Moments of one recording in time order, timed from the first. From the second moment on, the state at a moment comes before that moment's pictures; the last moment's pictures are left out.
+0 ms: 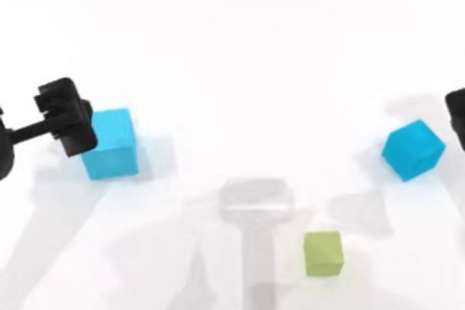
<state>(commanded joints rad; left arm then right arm) -0.35 0.80 0.70 -0.53 -0.04 -0.55 0.14 1.31 1.02 -0.75 0.00 -0.16</state>
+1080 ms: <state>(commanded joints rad) 0.02 0.00 0.00 0.00 0.00 0.00 0.22 2.03 1.62 -1.16 0.00 -0.25</state>
